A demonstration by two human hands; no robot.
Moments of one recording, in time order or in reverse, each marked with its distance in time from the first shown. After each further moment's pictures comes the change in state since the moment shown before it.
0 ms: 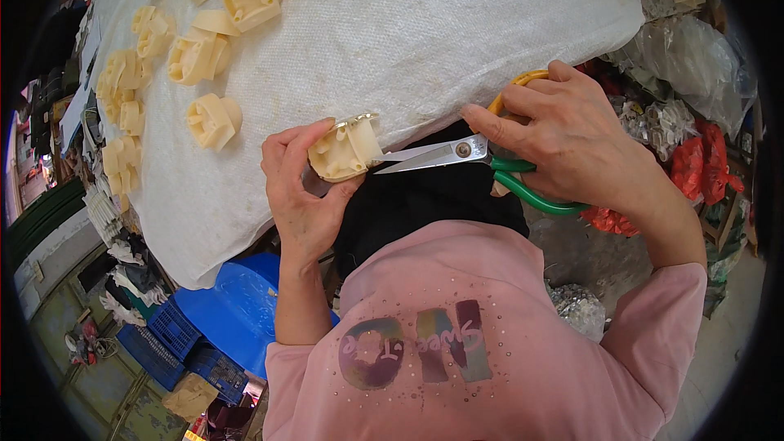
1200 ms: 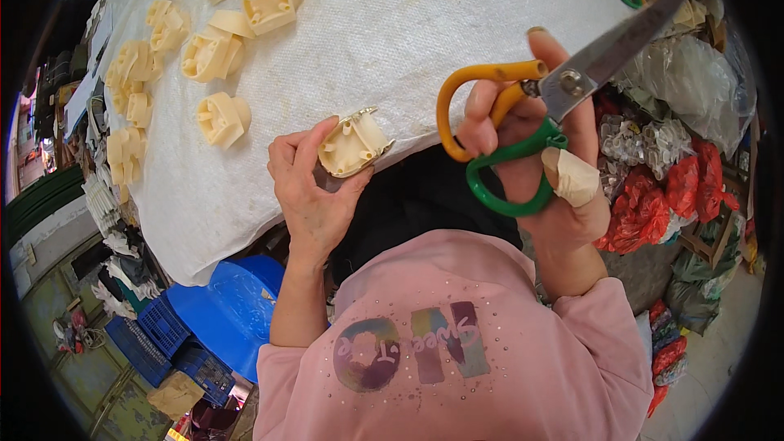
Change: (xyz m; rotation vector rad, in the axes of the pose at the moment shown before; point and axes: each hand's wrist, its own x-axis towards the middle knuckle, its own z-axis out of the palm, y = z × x) left_hand 0.002 0.007 0.009 0.155 0.094 0.001; right_hand 0.016 -0.048 0.027 1.929 0.704 0.264
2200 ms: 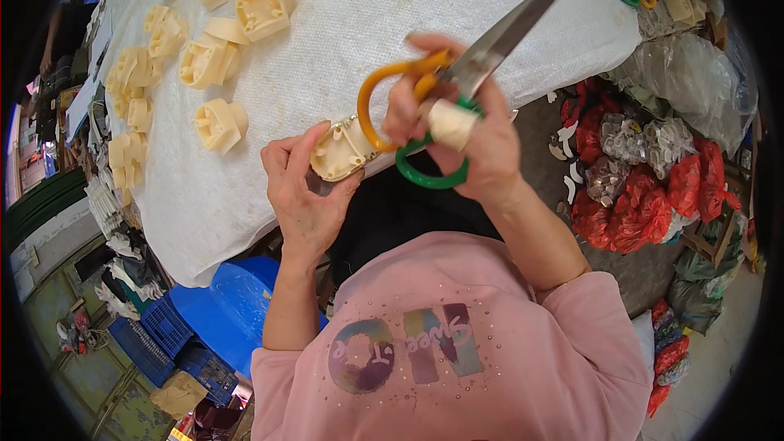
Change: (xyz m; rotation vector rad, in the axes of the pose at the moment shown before) left_hand 0.005 -0.002 -0.002 0.006 -0.026 0.006; right_hand 0.043 0.050 0.001 0.172 -0.129 -0.132
